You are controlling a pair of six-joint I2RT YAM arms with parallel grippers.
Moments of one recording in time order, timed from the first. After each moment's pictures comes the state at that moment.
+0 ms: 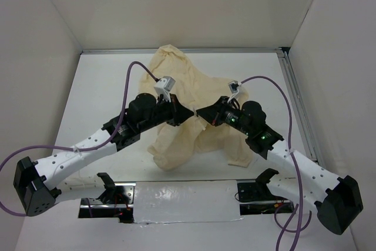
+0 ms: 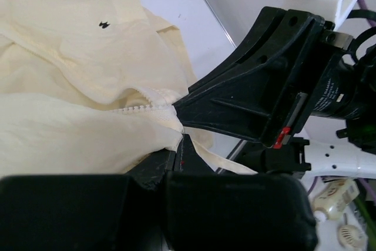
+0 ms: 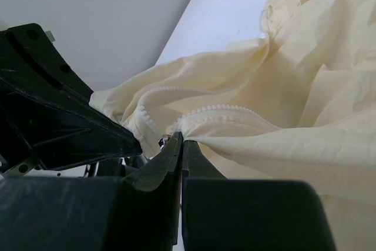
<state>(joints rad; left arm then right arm) -0.84 1.12 0.93 -0.05 0.06 -0.64 0.62 0.91 0.59 0.23 -0.26 0.77</state>
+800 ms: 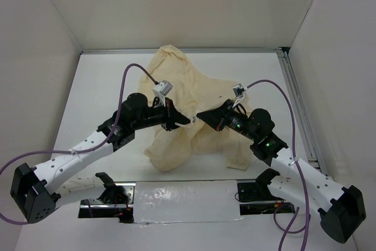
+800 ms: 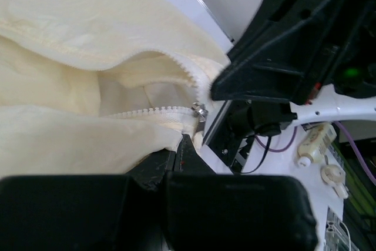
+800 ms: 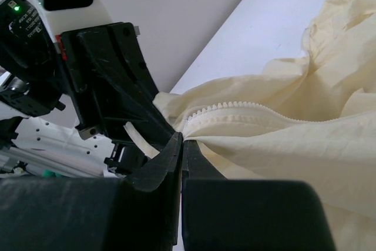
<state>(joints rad) -0.74 1.08 0.85 -0.02 0.36 -0.58 0.61 0.79 0.51 0.36 -0.36 0.77</state>
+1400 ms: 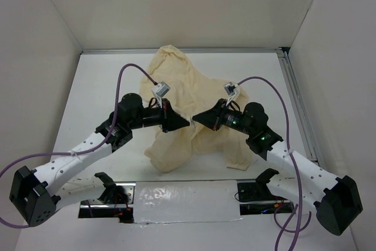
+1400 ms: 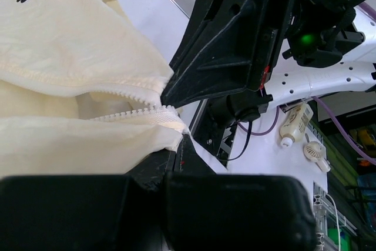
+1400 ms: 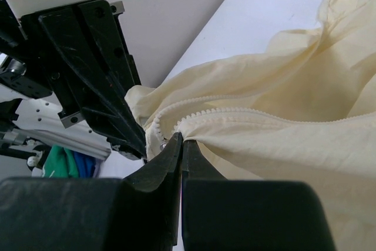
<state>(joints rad) -0.68 1.05 0.79 0.09 0.56 -0.58 0.60 0.91 0.56 0.34 -0.49 0.77</state>
